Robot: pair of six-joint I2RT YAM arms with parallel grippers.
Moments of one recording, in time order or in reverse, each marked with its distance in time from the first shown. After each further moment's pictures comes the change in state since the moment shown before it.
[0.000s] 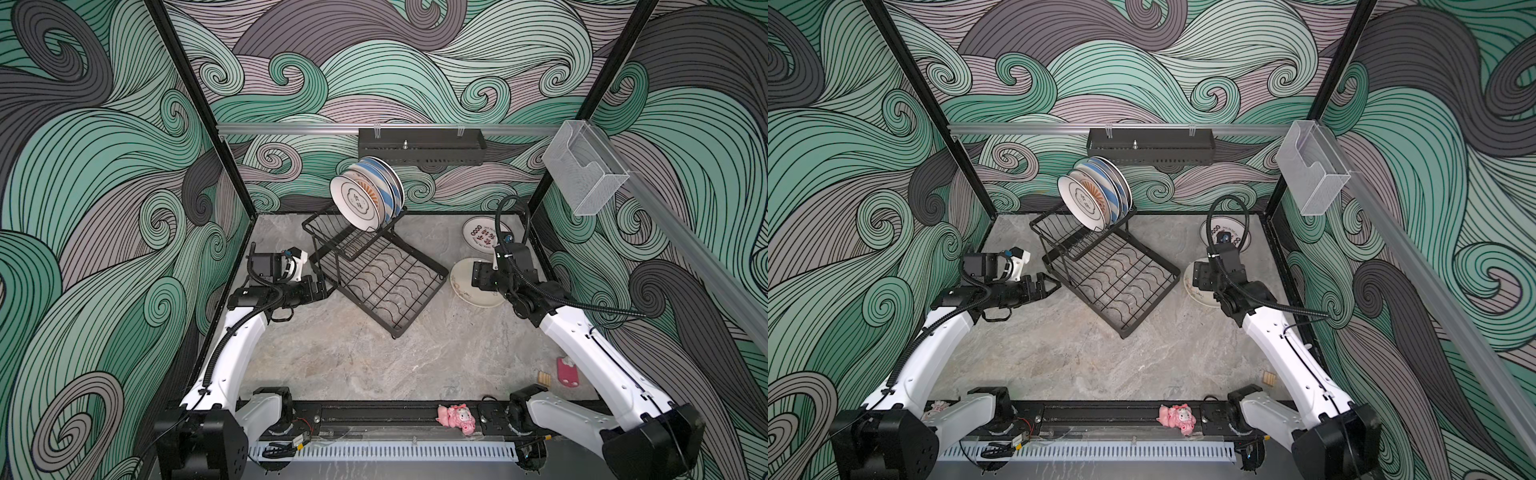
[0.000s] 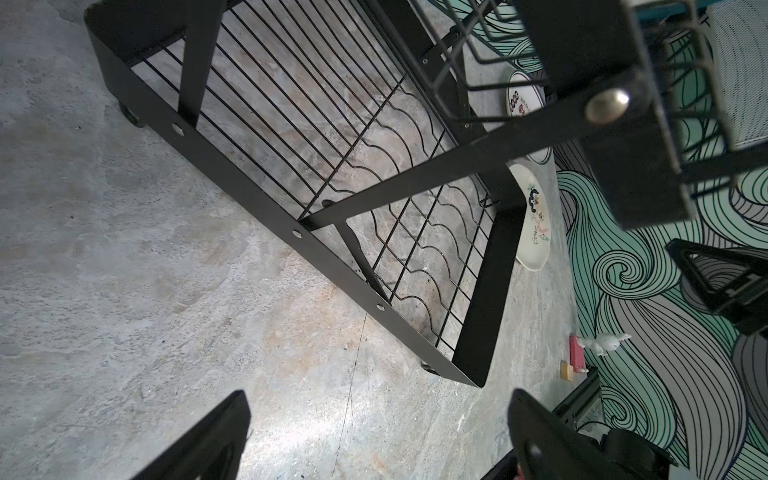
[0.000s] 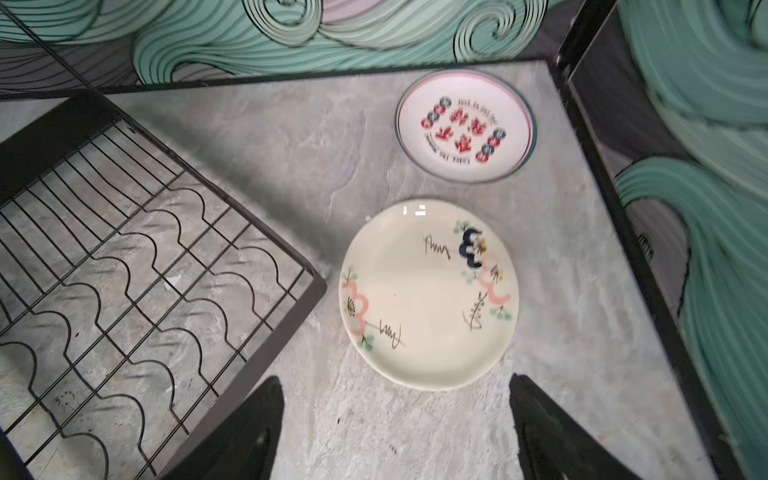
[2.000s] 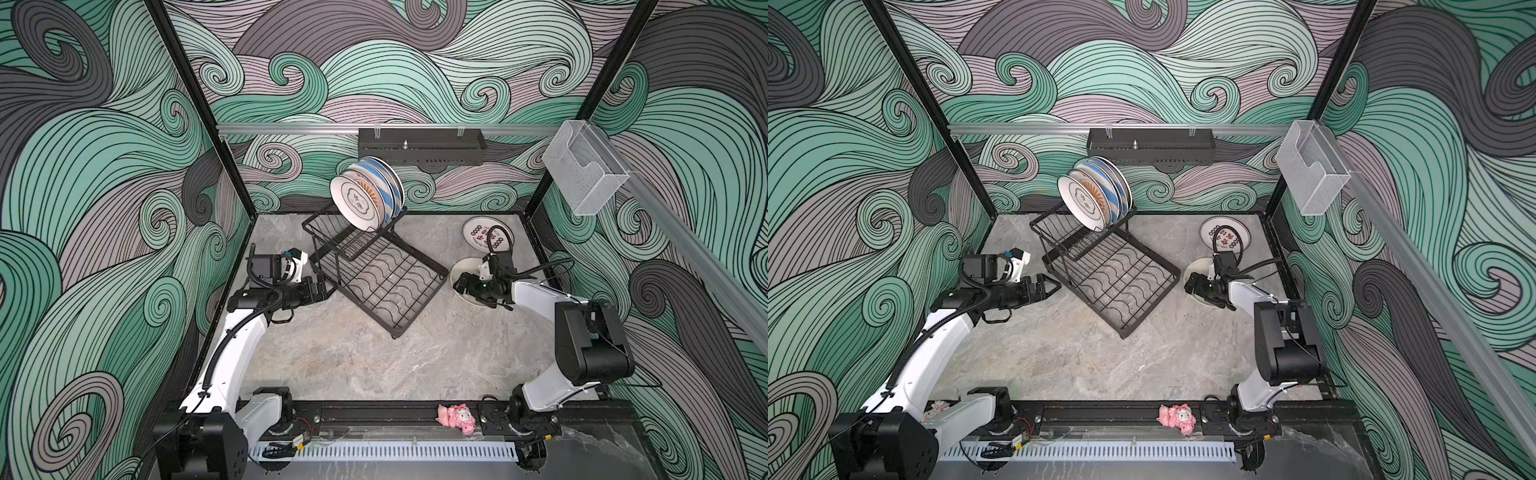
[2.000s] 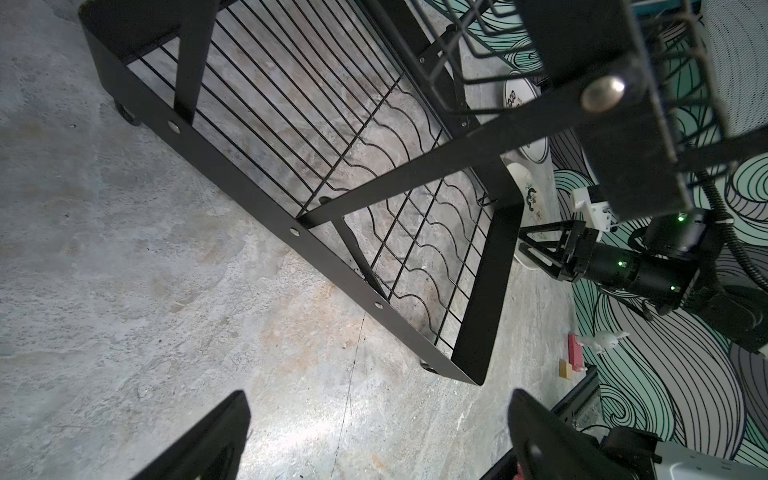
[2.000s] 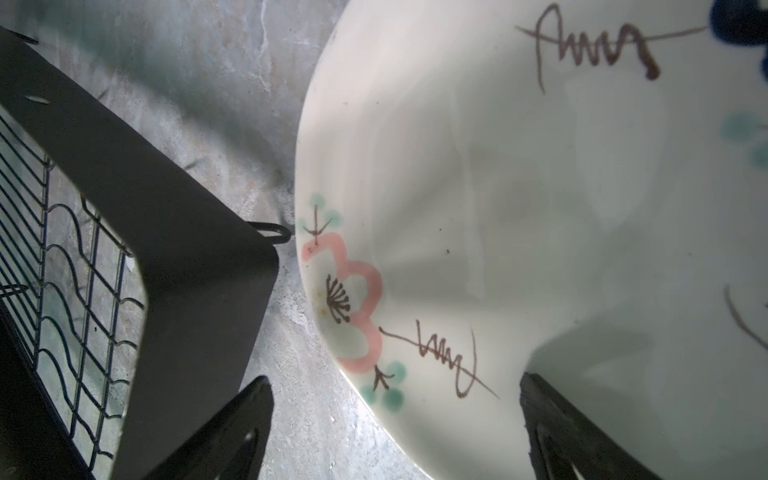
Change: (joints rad) left arm 0.000 -0.014 -0.014 0.007 0.004 0.000; right arm -0.217 0.507 -0.118 0.336 -0.514 0.149
